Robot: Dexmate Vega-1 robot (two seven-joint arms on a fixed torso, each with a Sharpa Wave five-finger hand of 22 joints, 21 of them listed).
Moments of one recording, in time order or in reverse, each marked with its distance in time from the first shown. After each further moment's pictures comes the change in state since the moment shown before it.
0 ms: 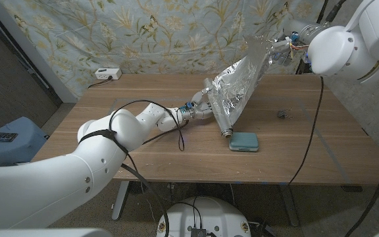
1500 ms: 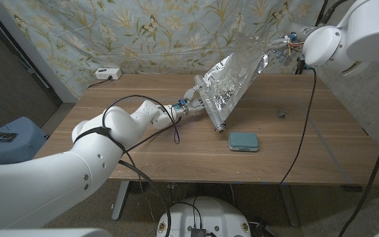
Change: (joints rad) left arm -0.016 0.020 -0.102 -0.002 0.067 -0.048 0.030; left_hand 0.000 0.003 0.000 0.000 0.007 0.000 0.000 0.000 0.009 0.002 -0.002 0.000 0.009 0.000 0.000 0.000 0.009 -0.001 0.001 0.000 0.000; right arm -0.188 0.017 0.155 0.112 -0.257 0.000 0.262; right_hand -0.246 -0.056 -0.082 0.070 0.000 -0.218 0.047 -0.048 -0.045 -0.188 0.115 -0.136 -0.012 -0.201 0.133 -0.113 -0.021 -0.057 0.069 -0.058 0.000
